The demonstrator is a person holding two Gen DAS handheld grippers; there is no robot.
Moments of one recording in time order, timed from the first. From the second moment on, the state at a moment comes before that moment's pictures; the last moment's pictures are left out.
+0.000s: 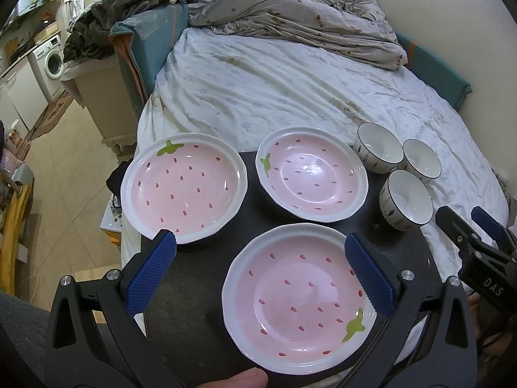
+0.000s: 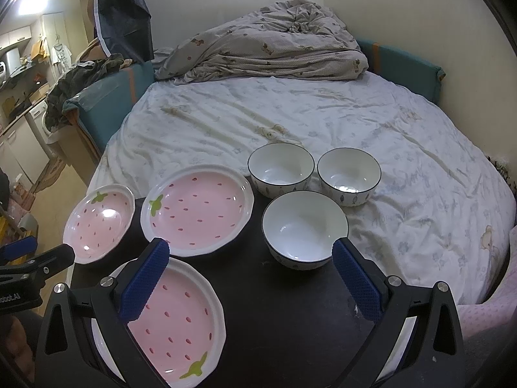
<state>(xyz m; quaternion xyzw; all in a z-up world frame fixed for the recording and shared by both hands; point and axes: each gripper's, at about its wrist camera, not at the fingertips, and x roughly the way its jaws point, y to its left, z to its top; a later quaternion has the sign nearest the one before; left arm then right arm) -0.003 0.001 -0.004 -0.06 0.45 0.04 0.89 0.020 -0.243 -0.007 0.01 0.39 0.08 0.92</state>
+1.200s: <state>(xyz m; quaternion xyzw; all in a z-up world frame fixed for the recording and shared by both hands) 0.004 0.016 0.006 -0.06 0.46 0.04 0.88 0.022 -0.244 -0.005 0.02 0.39 0.08 0.92</state>
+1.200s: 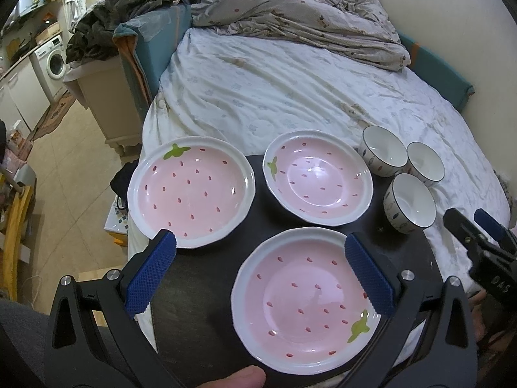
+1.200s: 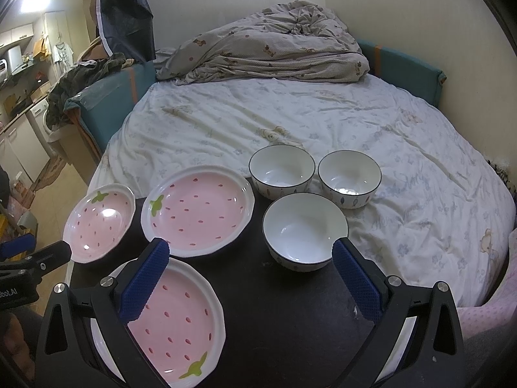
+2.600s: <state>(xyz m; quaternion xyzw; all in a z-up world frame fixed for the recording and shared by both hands) 0.122 0.226 -0.124 -0.27 0.63 0.13 0.72 0.167 -0.067 -0.149 0.20 0.68 0.32 0.63</state>
